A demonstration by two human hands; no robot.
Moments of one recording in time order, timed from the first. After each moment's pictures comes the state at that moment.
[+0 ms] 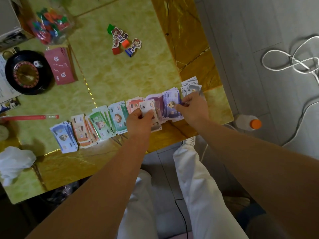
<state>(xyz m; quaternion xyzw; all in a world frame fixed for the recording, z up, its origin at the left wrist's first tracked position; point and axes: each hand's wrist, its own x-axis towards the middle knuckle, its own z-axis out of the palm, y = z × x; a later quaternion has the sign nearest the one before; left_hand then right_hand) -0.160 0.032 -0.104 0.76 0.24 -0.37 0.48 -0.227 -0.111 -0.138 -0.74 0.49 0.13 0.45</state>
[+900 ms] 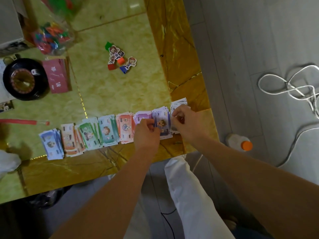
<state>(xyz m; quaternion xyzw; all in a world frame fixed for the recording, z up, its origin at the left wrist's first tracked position) -0.178 -0.023 -0.109 0.87 0.10 -0.38 0.31 -0.232 -0.152 -0.123 -0.80 0.34 0.13 0.48</state>
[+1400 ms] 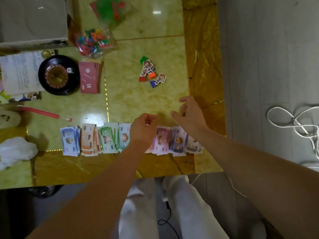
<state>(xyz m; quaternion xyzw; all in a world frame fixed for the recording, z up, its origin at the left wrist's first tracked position) -0.097 0.011 -0.095 0.84 0.13 -0.34 0.40 -0.127 -0.145 -0.109 -0.81 0.31 0.19 0.46</state>
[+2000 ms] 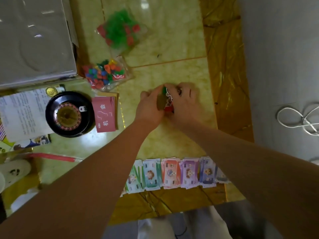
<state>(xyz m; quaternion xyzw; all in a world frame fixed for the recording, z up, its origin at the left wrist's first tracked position) 0.085 0.009 -0.119 0.87 -0.09 -0.39 0.30 0.027 -0.096 -0.142 -0.93 0.22 0.17 0.23</state>
